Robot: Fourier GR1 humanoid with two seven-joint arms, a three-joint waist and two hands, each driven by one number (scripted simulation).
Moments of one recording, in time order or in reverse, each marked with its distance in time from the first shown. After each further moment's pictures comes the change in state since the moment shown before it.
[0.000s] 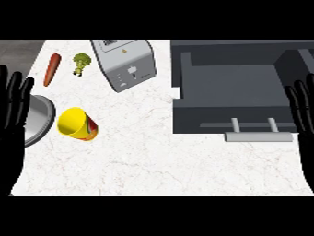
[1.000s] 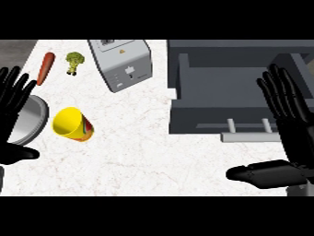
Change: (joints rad) left arm -0.113 0.229 0.270 0.580 0.448 -0.415 -0.036; right arm -0.109 -0.026 0.011 0.133 -0.044 0.086 0.056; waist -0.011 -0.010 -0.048
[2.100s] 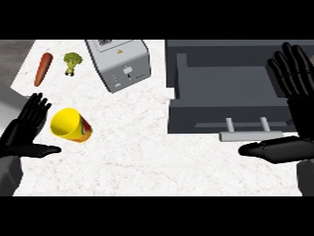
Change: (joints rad) left arm -0.226 0.083 0.015 0.957 -0.360 -0.064 -0.582; right arm -0.136 -0.052 -0.109 0.108 -0.052 0.057 -0.002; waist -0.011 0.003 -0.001
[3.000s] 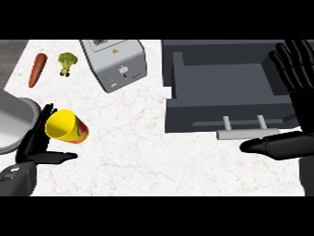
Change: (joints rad) left arm -0.105 -0.030 -0.007 0.361 -0.116 0.128 -0.276; right arm -0.051 -0.007 -0.009 -0.015 -0.018 0.000 0.056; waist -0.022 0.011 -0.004
